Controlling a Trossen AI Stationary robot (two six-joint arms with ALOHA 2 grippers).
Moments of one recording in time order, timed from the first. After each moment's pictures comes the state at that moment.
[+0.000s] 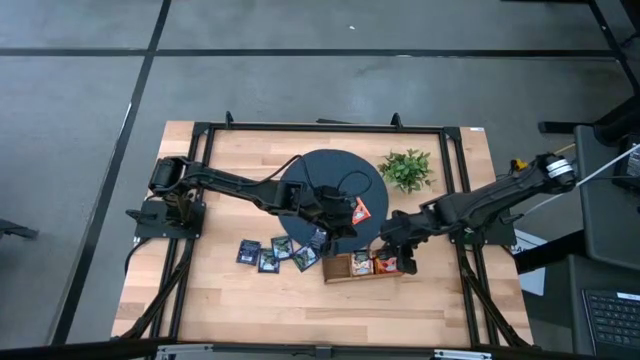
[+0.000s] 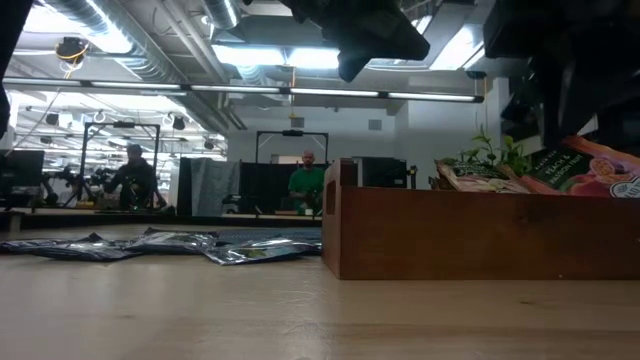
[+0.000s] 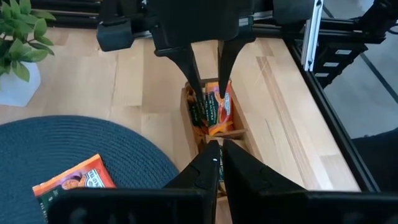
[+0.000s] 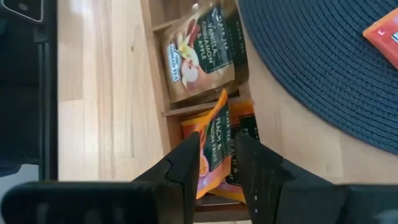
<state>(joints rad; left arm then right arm) -0.08 1.82 1.42 -0.19 0.12 -0.11 0.32 1.25 0.78 -0.57 -0.10 0.46</state>
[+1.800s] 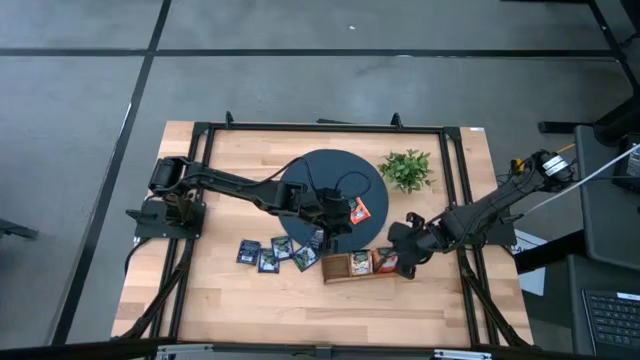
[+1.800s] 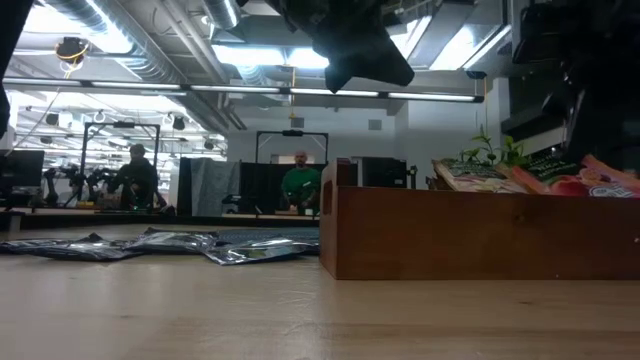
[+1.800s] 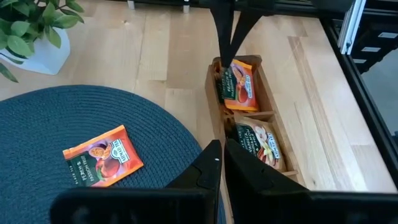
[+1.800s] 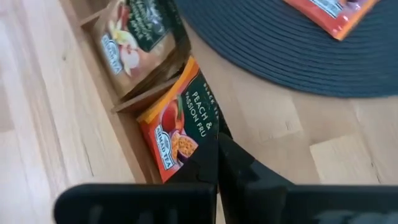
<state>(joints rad) -0.08 1.82 1.41 -0.26 0.04 -0.14 0.51 1.27 0.78 -0.68 0.22 0.80</state>
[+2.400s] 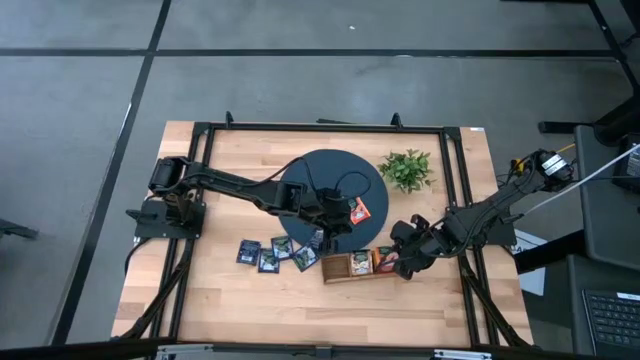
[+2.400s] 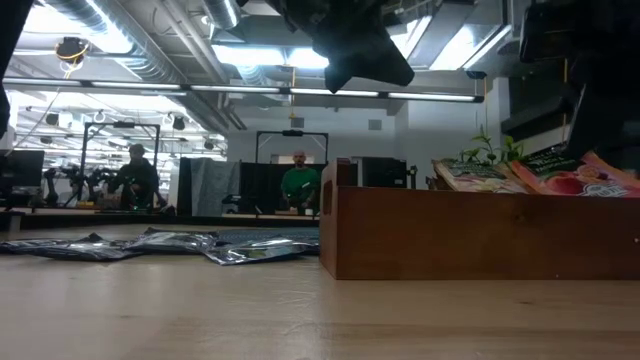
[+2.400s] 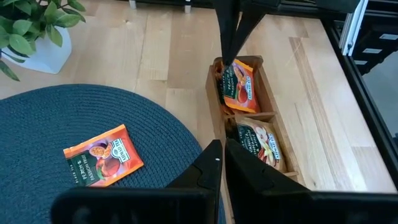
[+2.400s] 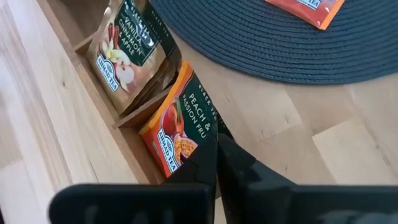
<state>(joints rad) -0.08 1.82 1.41 -0.26 0.03 -0.14 0.56 1.26 0.78 -0.68 0.29 0.98</state>
